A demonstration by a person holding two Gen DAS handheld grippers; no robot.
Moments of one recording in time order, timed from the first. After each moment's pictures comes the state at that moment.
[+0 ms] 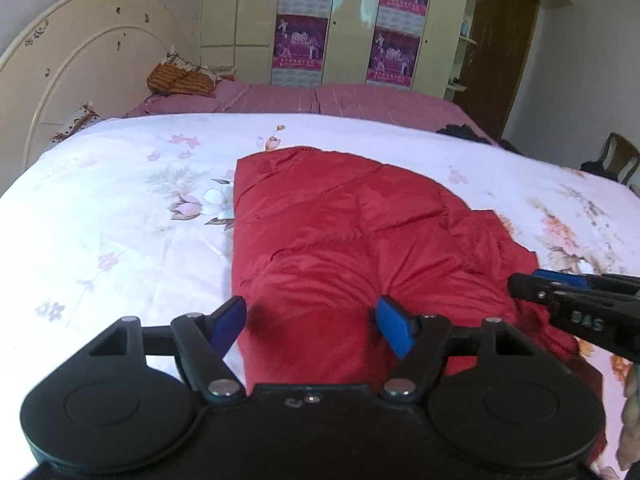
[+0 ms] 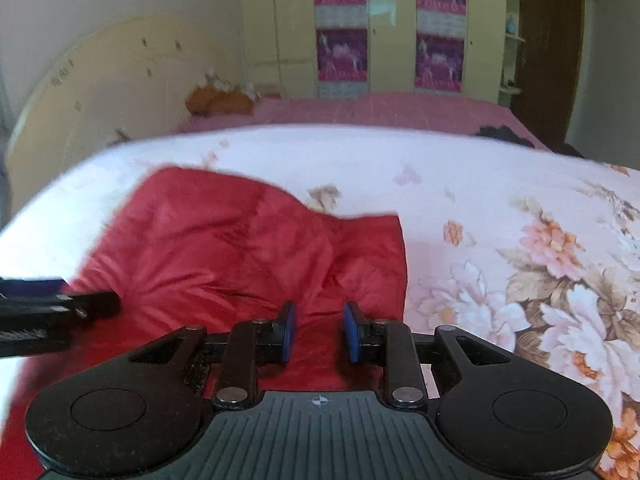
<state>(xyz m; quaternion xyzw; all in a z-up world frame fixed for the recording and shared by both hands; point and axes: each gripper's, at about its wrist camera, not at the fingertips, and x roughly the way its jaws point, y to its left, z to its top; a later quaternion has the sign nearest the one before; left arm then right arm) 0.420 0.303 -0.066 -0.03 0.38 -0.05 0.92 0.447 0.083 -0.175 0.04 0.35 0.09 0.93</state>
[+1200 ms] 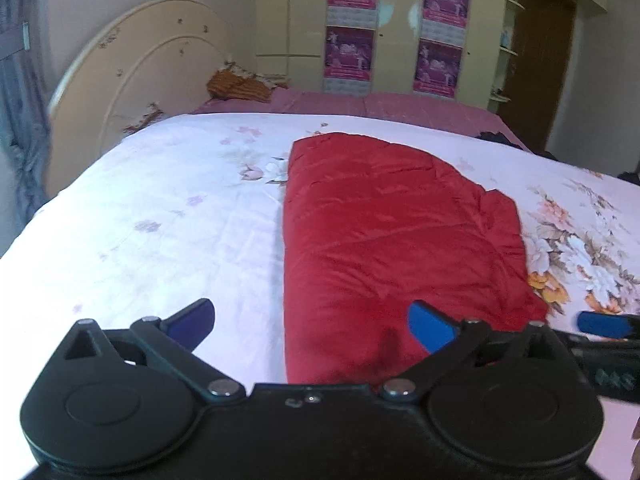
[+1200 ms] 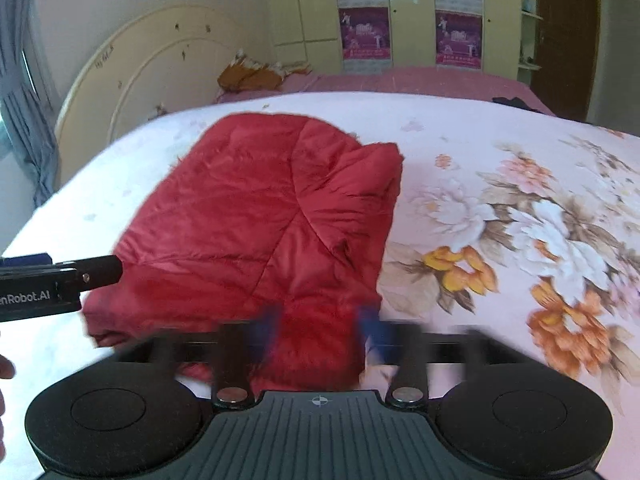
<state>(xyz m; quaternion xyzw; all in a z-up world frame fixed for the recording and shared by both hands) 0.287 0.278 -0.027 -0.02 0.37 0.04 0.93 0.320 0.060 -0.155 0.06 0.38 0.13 0.91</state>
